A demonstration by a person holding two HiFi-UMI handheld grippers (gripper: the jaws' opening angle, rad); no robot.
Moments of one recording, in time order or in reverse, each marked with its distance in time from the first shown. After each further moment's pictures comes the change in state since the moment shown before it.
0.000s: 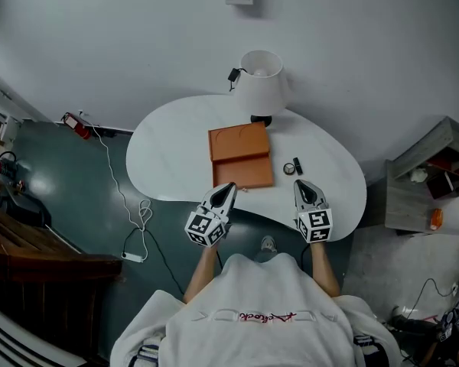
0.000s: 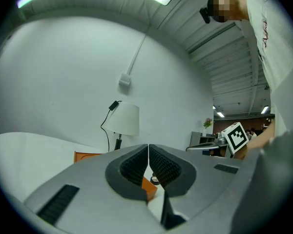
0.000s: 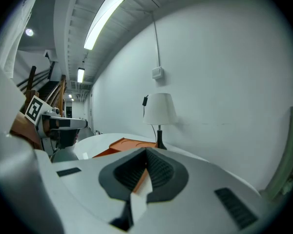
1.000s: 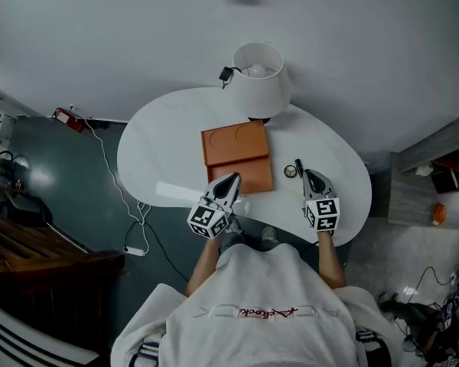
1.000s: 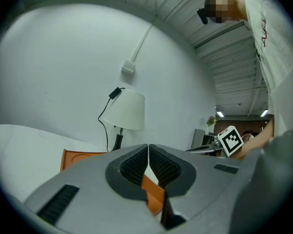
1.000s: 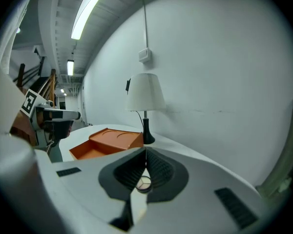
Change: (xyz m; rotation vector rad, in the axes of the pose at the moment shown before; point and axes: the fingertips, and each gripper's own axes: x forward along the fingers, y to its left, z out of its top) left arm 0.079 0.039 -0.018 -0.035 0.054 -0.020; right arm 0.067 -0.072 -0.031 0.033 0.116 -0.050
